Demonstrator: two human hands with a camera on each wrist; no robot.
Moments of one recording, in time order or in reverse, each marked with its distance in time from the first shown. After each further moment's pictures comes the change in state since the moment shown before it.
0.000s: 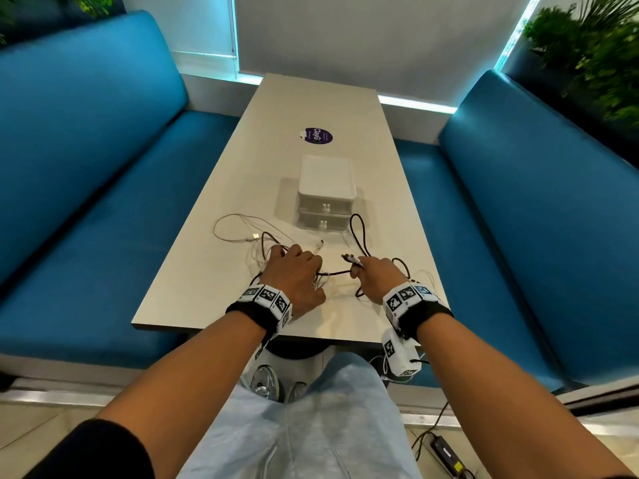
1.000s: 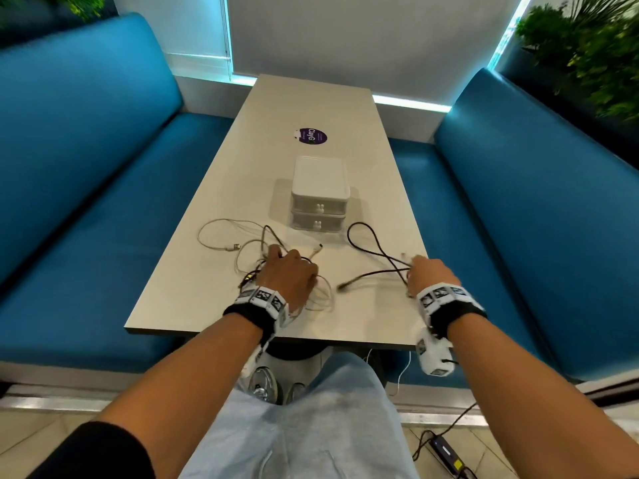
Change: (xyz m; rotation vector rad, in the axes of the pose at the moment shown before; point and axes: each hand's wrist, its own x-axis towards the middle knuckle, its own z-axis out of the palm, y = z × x) left_hand 0.001 0.005 -0.009 0.062 -0.009 0.027; right_hand -0.015 0.075 -0.031 -0.213 0.129 0.298
